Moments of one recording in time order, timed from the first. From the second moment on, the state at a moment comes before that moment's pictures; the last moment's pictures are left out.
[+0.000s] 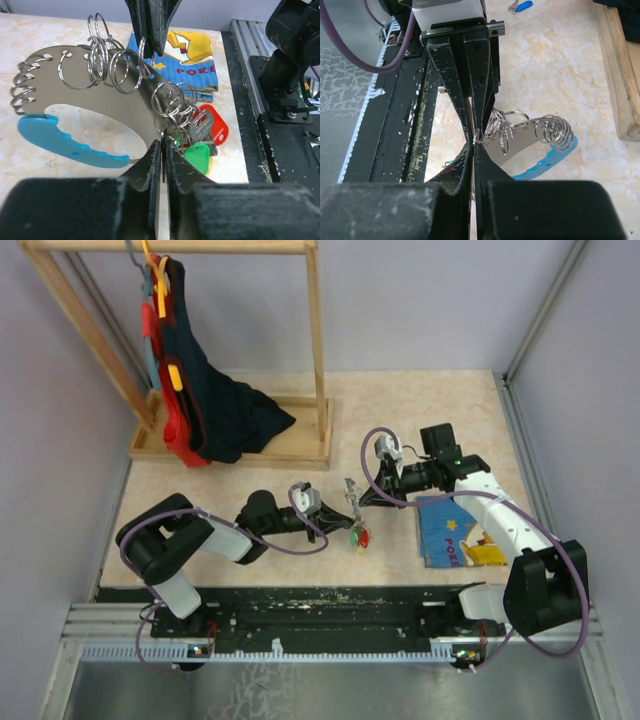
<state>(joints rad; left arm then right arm) -0.81 1.70 0.44 1.32 0.66 -0.05 0.28 1.28 0.94 -0.60 -1.25 -0.77</state>
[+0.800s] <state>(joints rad) -0.81 1.36 0.52 0.63 0.57 0.13 0.28 1.28 0.94 -0.58 -1.19 -0.77</state>
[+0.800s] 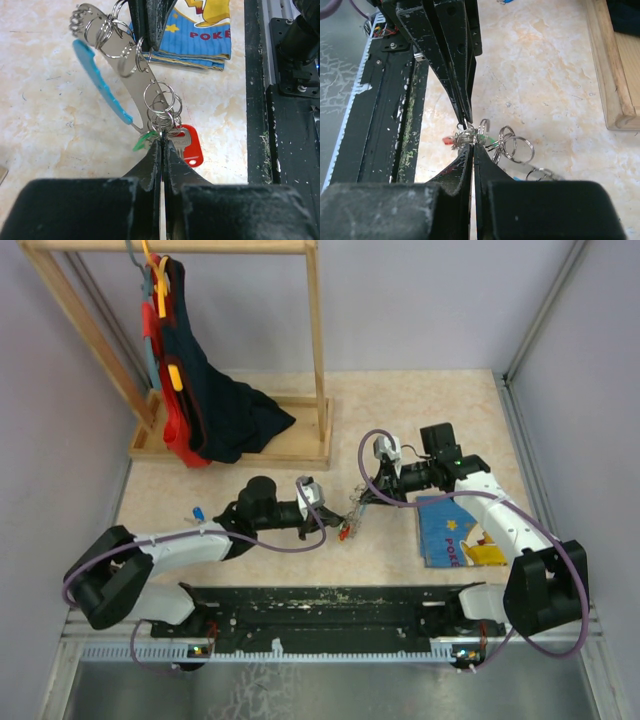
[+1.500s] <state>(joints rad) -0.81 1.22 0.59 0.40 0.58 0.12 0.34 1.28 0.92 -0.48 -1.14 -0.68</state>
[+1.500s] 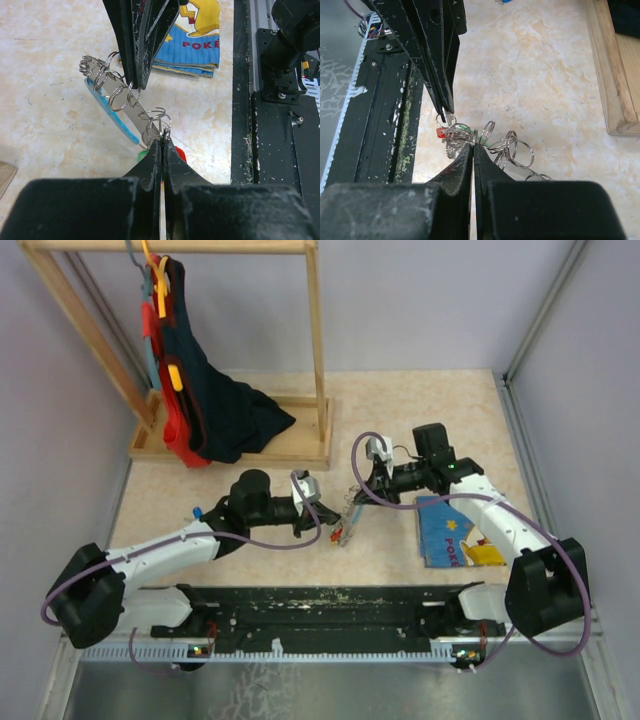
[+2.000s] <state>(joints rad) -0.82 1.22 0.69 0.23 0.57 0.07 0.36 1.28 0.91 -0.43 -1.14 -0.62</state>
